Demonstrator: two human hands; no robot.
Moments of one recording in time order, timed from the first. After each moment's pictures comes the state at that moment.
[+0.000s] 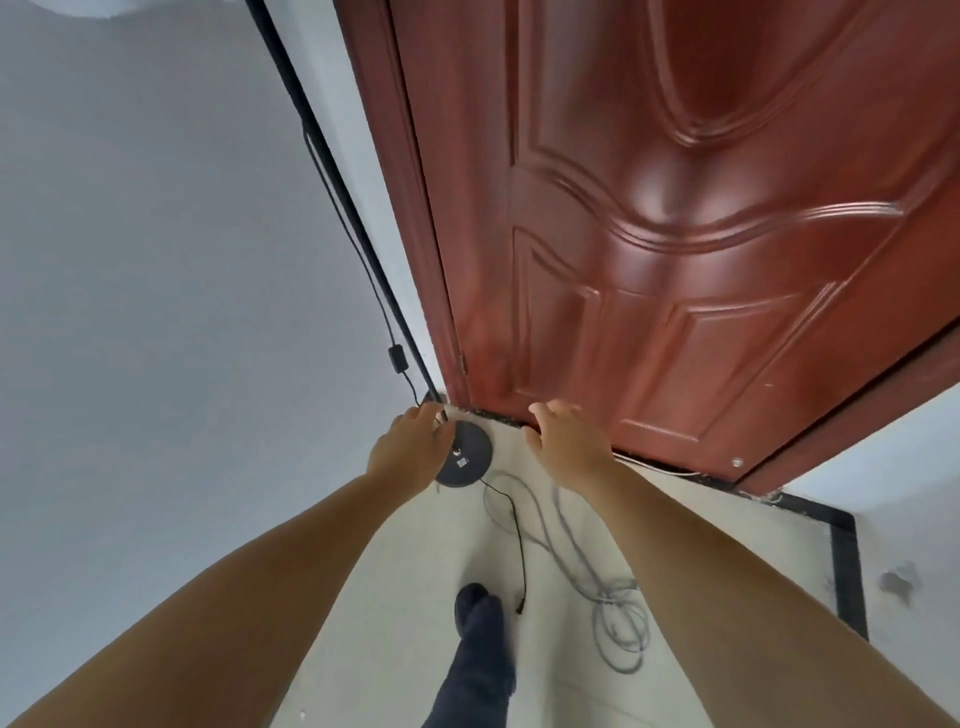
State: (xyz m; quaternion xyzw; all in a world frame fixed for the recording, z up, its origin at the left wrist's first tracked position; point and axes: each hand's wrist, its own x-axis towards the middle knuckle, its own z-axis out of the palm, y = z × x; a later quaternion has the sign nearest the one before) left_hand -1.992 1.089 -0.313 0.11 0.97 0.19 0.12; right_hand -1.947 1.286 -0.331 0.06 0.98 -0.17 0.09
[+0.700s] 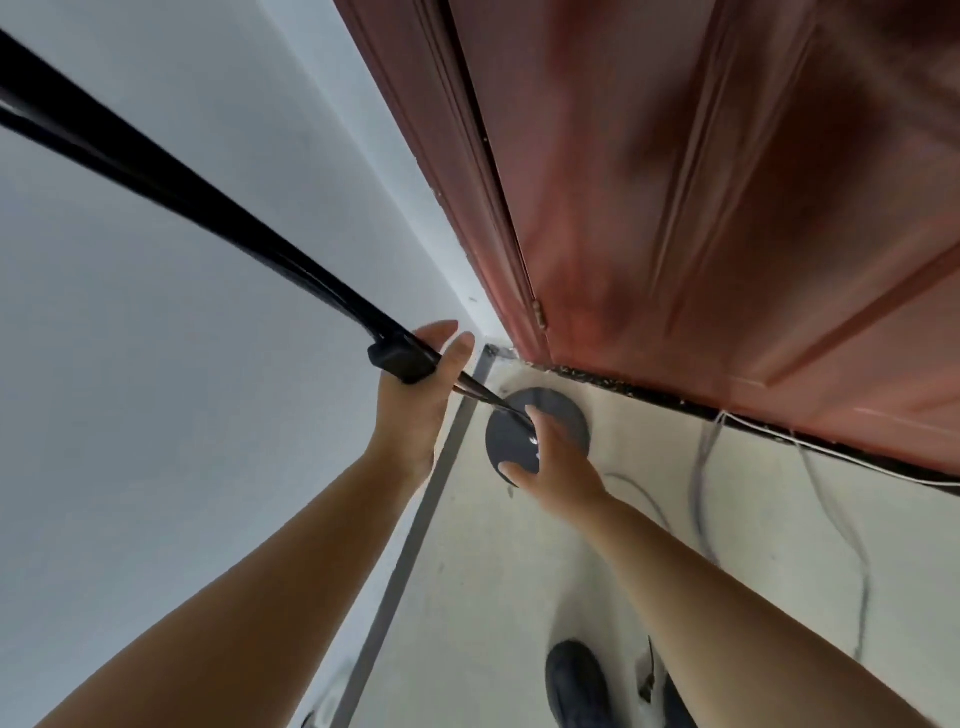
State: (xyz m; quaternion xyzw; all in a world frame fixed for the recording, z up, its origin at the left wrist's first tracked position) left_hand -2.279 1.091 -0.561 -0.10 0.76 0.63 0.08; right_hand -2.208 1.207 -0.691 0.10 0.85 -0.48 0.21
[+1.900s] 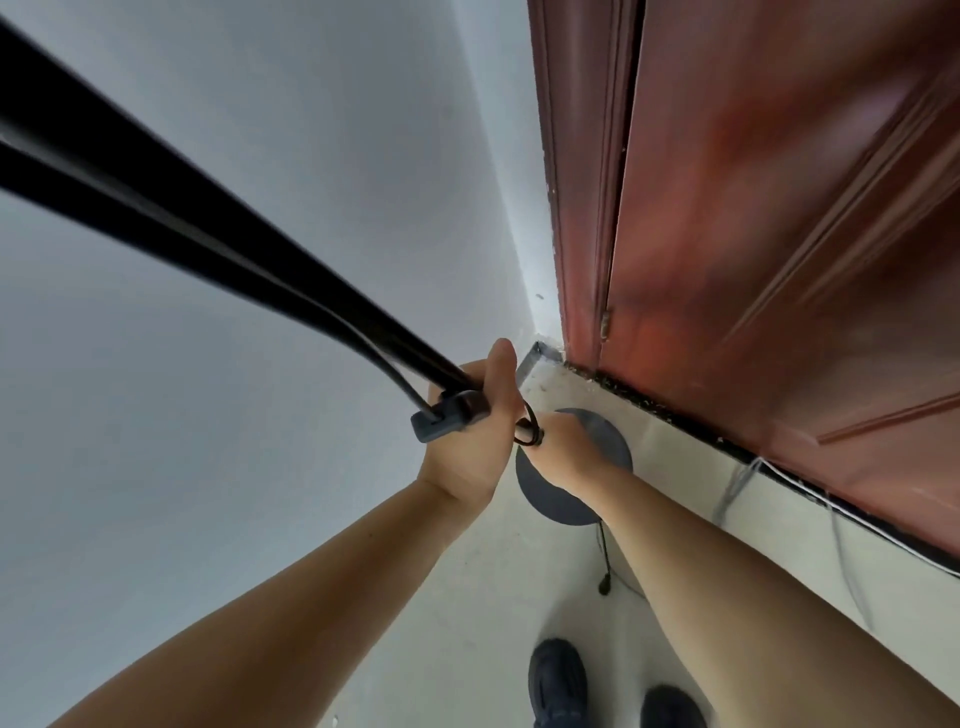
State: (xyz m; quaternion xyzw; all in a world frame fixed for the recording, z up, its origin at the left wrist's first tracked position) left_hand -2.231 1.080 -0.491 -0.15 0.81 0.57 0.06; right_hand -2.257 1.167 -0.662 0.00 0.86 -0.42 0.28
